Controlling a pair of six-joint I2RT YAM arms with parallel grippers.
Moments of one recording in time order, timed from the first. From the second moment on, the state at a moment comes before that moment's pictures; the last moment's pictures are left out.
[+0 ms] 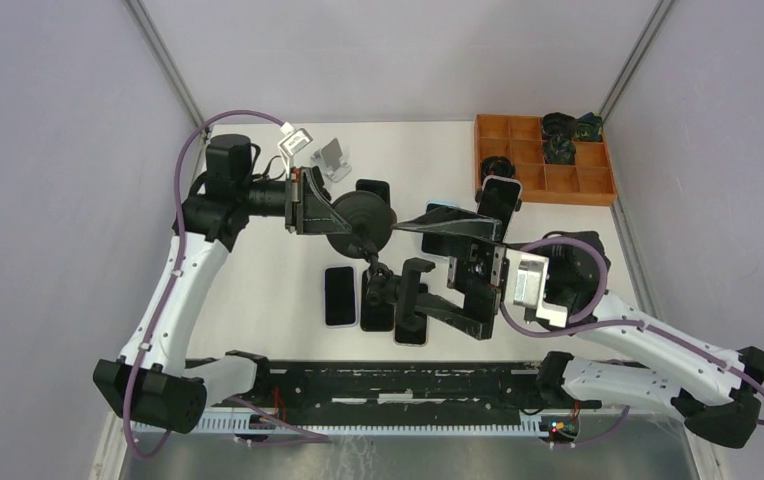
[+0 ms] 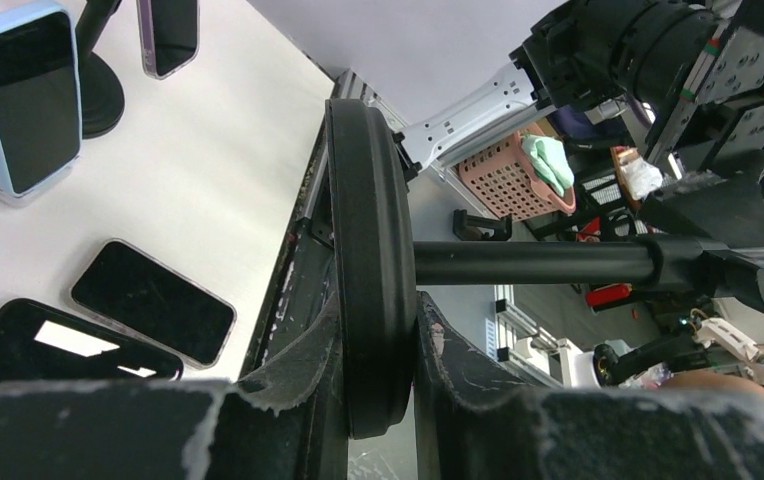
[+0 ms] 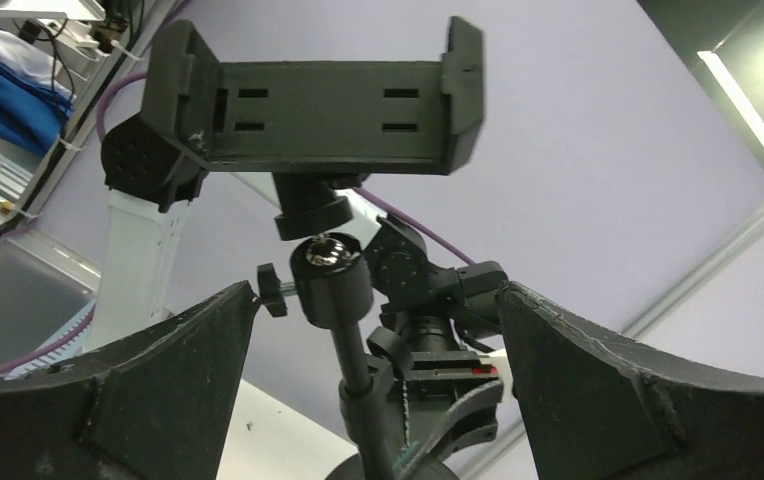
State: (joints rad) left arm -0.20 1.17 1.27 -0.59 1.31 -0.30; right arm 1.02 0.92 0.97 0.59 -0.73 -0.38
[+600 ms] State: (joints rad) left arm -0.20 1.18 1.27 -0.59 1.32 -0.36; right arm 1.04 1.04 1.03 0.64 -0.81 -0.27
